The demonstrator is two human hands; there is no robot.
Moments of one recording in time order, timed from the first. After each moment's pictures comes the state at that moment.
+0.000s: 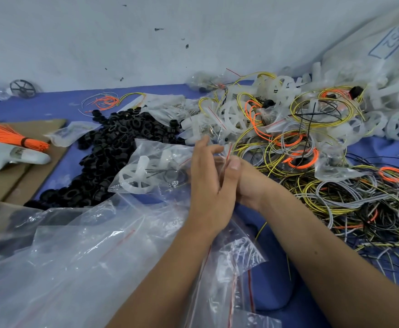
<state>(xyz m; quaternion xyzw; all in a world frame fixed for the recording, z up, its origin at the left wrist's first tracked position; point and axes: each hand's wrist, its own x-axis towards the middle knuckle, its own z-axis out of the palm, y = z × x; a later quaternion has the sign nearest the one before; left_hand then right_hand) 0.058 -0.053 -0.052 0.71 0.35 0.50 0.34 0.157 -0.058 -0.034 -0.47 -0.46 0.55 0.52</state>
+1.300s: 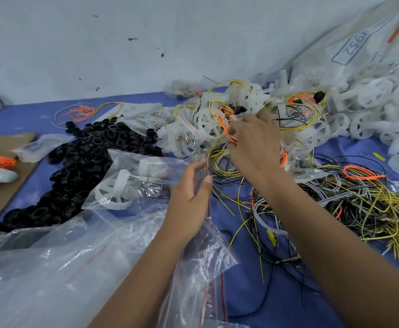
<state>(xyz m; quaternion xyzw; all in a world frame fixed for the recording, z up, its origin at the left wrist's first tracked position) 0.059 -0.045 -0.066 0.72 0.36 0.40 0.44 0.231 -0.049 0.003 -0.80 -0.52 -0.24 0.19</state>
